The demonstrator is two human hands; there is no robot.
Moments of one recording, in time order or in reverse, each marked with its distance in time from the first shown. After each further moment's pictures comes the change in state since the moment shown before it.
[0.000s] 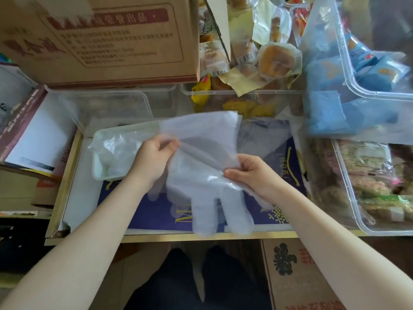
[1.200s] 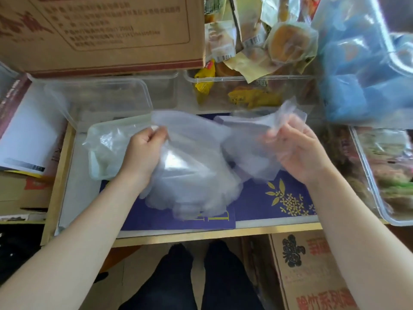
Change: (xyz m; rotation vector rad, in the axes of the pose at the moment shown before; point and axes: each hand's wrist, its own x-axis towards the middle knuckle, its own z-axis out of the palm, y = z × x) left_hand 0.015 -0.017 -0.023 0.052 0.085 0.010; right_hand 0.004 -0.007 -0.037 0.663 0.049 -0.312
